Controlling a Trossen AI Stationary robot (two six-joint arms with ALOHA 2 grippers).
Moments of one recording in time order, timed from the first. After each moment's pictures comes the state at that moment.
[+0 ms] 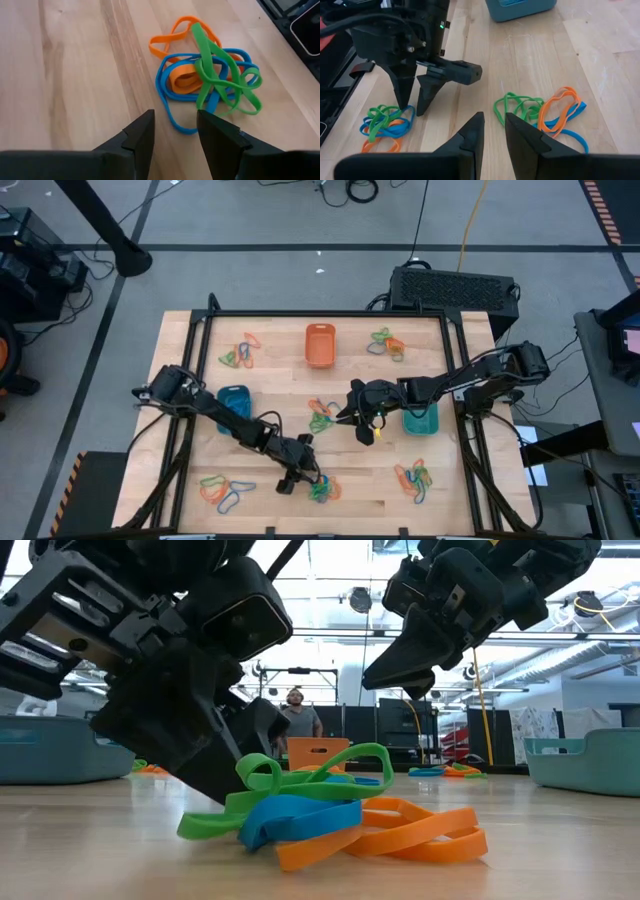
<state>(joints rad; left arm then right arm) -0.41 1.95 0.87 0.36 0.14 -0.18 0.09 1.53 0.71 0.27 -0.11 0.24</state>
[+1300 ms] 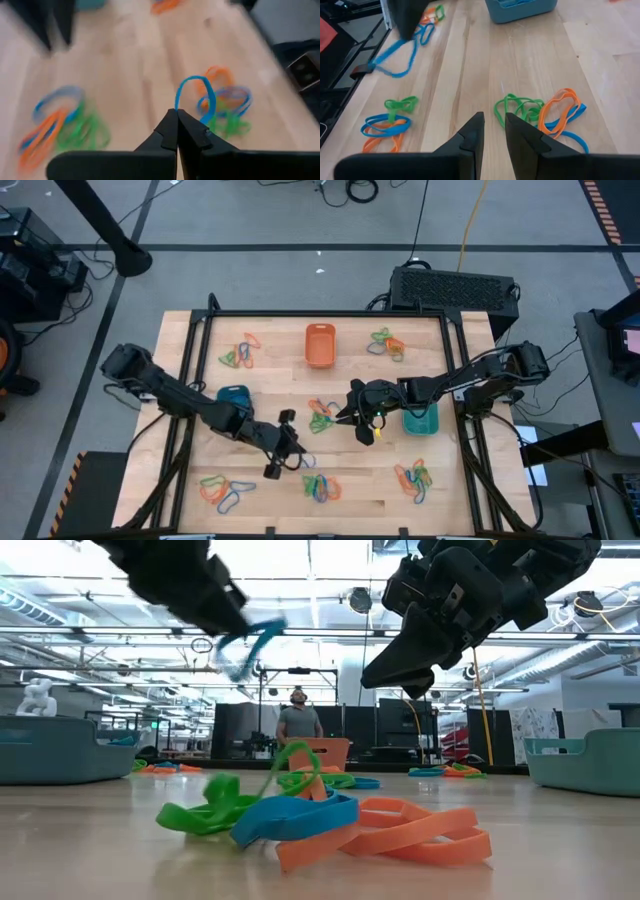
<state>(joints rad) -0.41 1.49 0.87 -0.09 -0.15 -0.16 0.09 1.53 0.71 0.28 -0.11 0.24</state>
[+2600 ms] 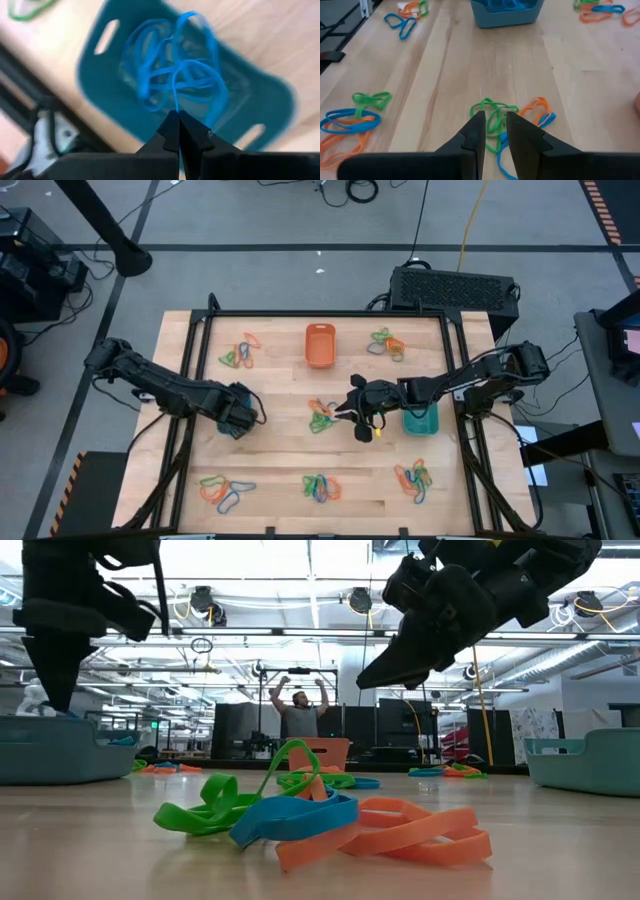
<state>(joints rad) -0.31 1.32 0.87 -1.23 -0.15 -1.07 0.09 1.53 0.72 0.28 0.00 0.10</state>
